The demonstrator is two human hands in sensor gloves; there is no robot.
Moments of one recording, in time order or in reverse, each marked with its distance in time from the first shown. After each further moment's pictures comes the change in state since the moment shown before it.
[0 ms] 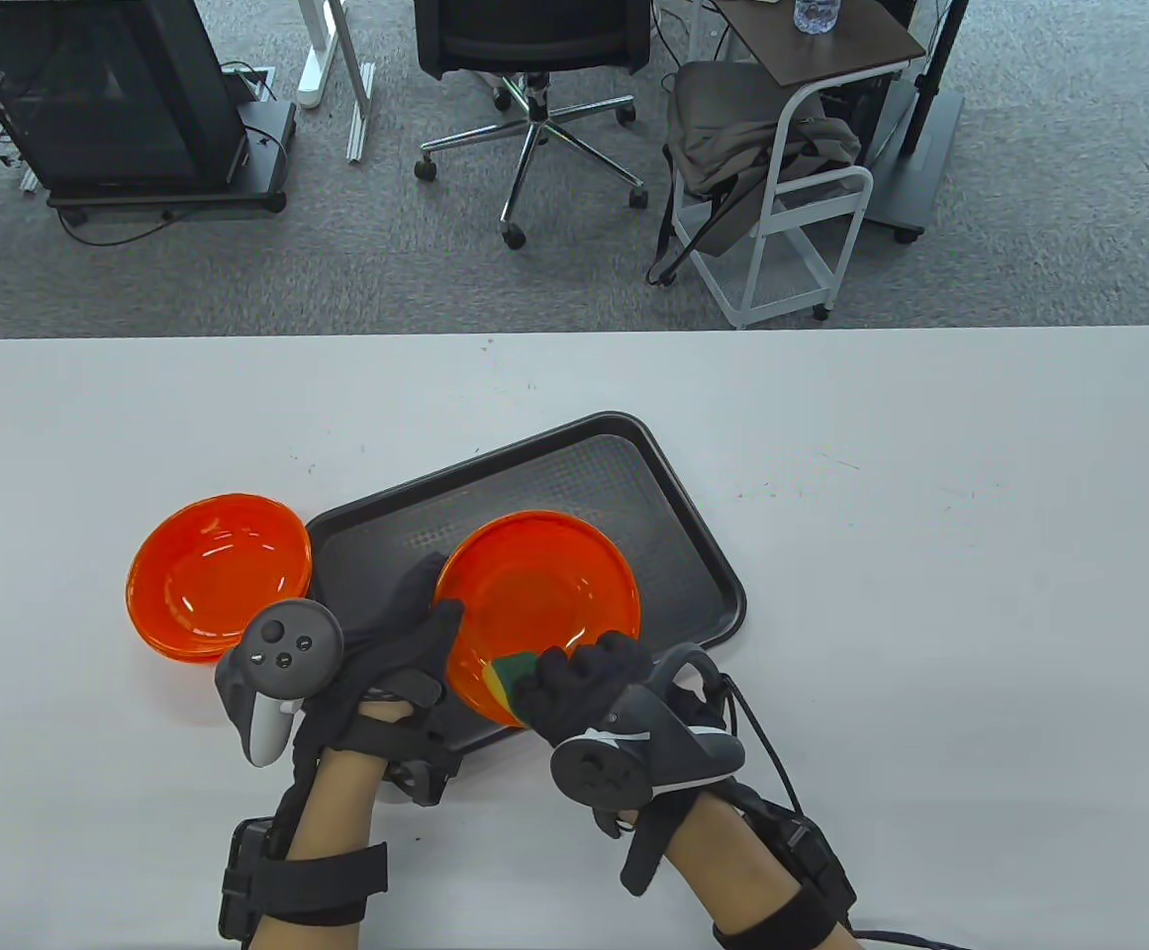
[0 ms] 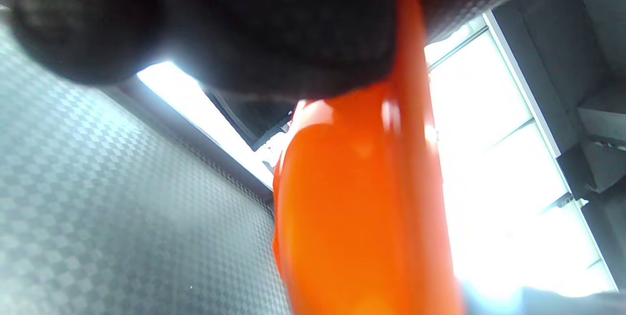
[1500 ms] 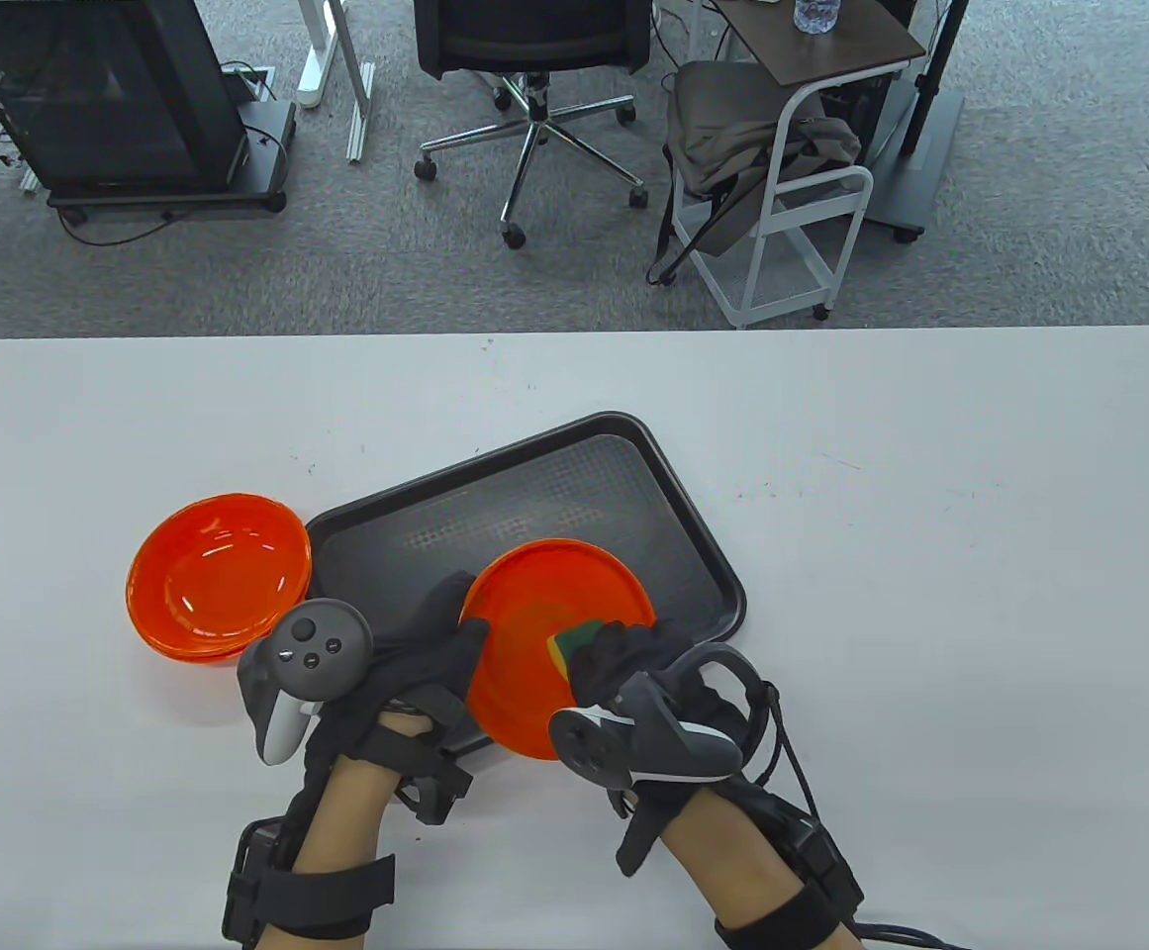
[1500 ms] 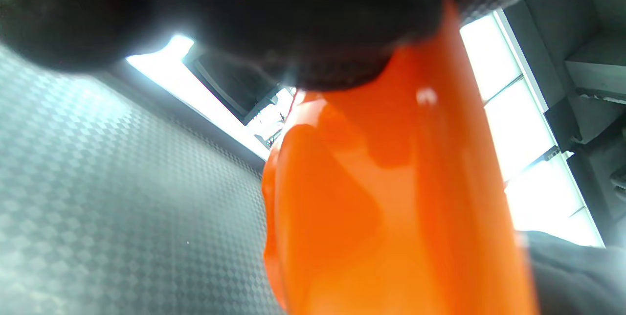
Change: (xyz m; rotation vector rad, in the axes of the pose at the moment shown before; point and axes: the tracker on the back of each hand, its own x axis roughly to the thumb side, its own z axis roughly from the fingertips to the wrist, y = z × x) left_hand 0.020 -0.015 0.003 -0.121 -0.050 -0.061; right_hand -0.015 0.002 0.002 0.086 0.236 0.109
